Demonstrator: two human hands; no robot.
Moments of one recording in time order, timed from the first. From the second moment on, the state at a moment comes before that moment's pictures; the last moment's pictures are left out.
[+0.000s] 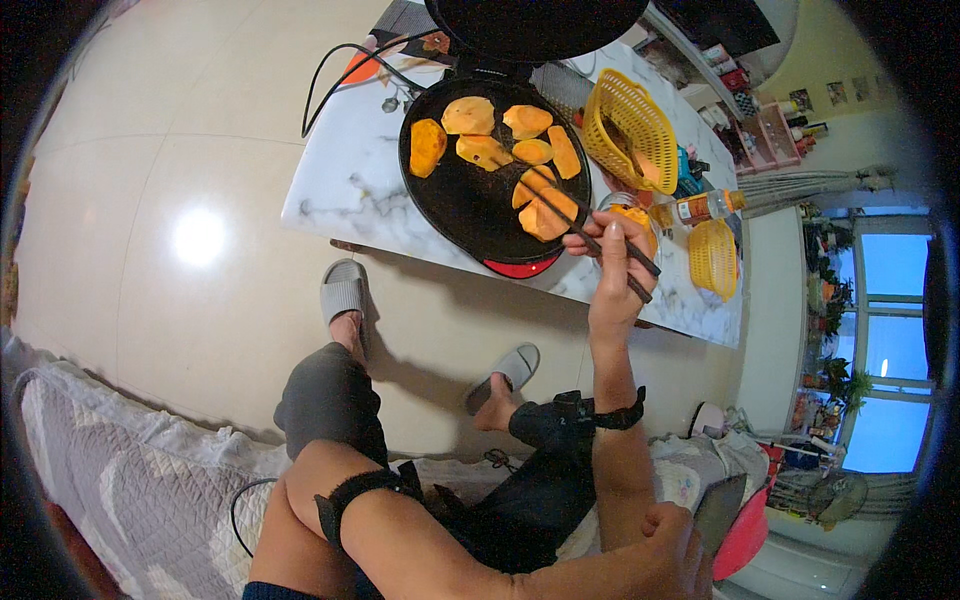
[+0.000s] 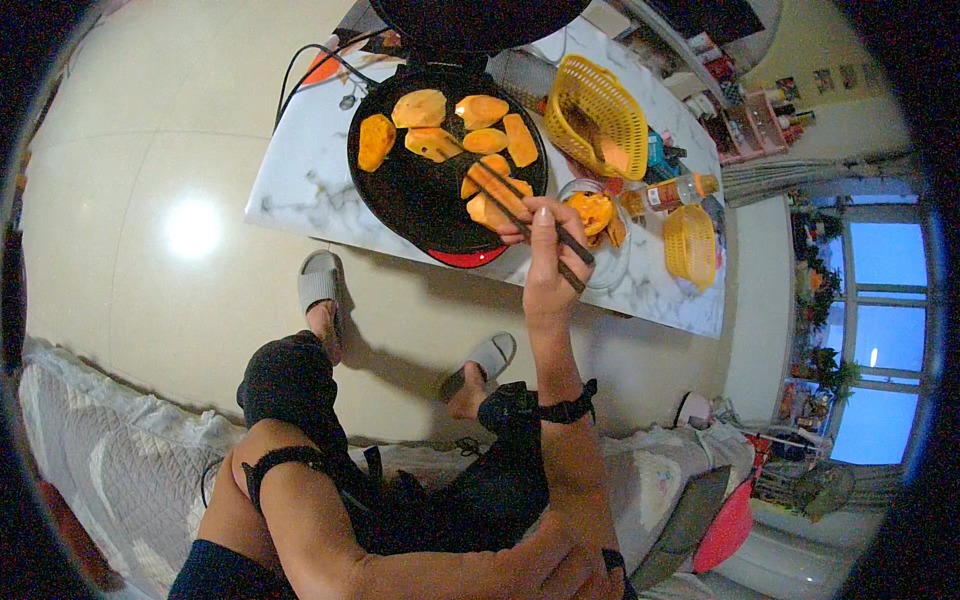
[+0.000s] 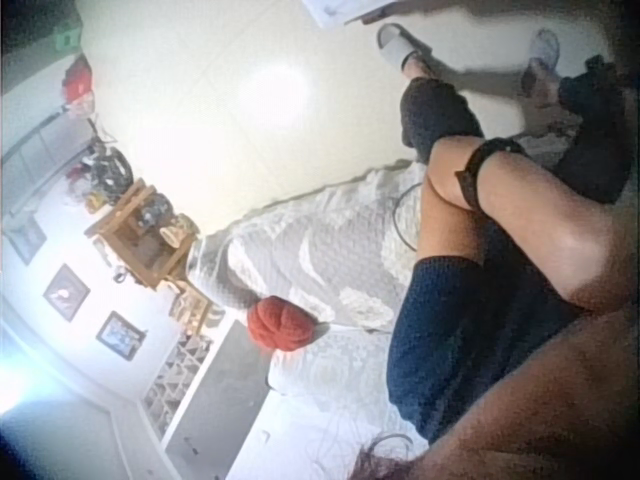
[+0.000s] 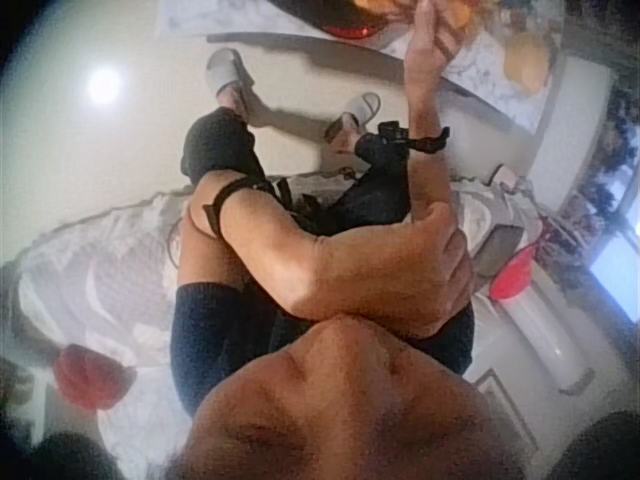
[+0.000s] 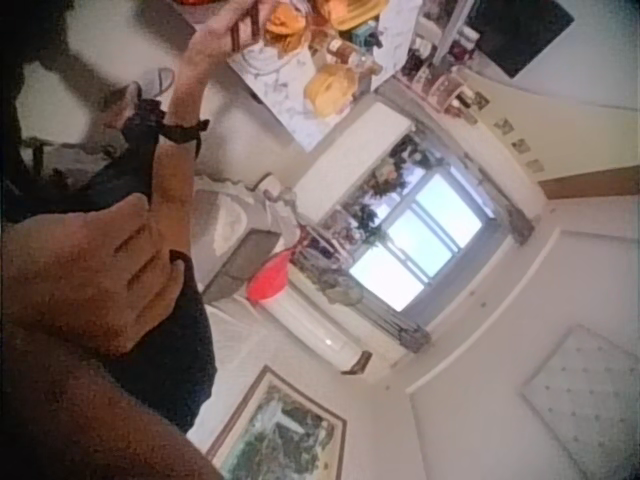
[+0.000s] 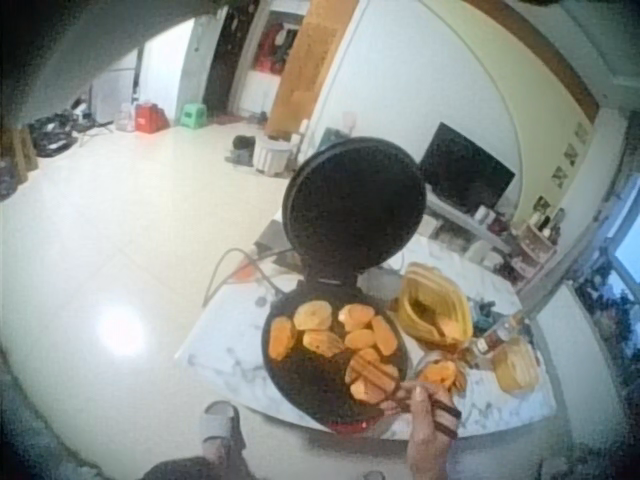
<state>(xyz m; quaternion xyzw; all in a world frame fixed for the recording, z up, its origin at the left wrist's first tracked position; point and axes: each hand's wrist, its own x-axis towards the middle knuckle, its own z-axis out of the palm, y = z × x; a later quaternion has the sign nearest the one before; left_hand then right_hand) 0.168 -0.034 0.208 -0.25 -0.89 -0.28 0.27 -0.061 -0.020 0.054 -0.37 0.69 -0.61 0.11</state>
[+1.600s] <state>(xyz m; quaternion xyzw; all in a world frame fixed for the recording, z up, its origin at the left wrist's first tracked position) 0.156 -0.033 0.201 -0.25 -0.86 -0.31 0.32 -0.072 -0.067 0.058 -0.35 0.68 -0.63 0.14</state>
